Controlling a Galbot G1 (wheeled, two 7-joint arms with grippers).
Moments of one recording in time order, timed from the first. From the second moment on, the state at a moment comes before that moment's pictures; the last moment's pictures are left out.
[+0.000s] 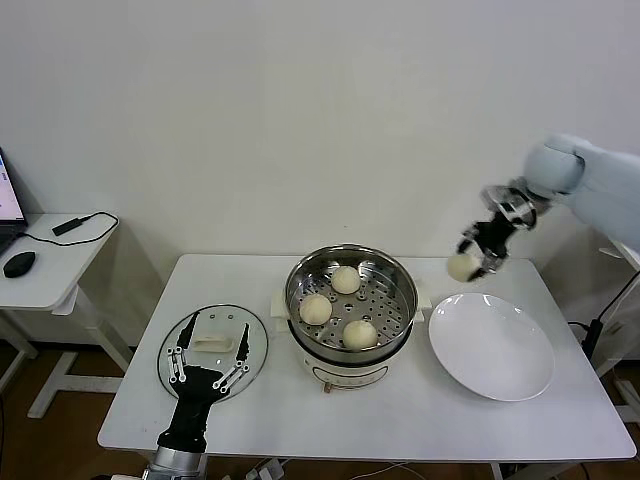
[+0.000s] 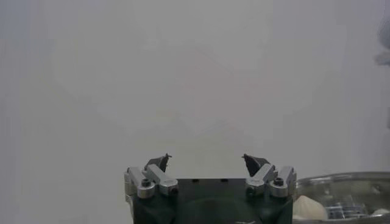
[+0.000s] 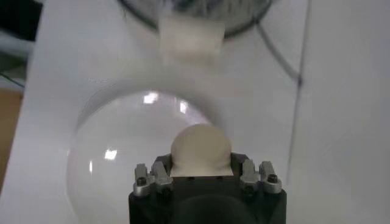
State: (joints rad) left arm 1.65 -1.27 -0.40 -2.11 0.09 -0.37 -0.17; right arm 0.82 0.81 -1.53 1.21 0.50 -0.06 -1.21
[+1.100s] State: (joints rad) left arm 1.64 -1.26 -0.41 -2.11 0.08 -0.37 -0.18; right arm 0.76 1.12 -1.70 1.21 0.63 -0.22 -1.02
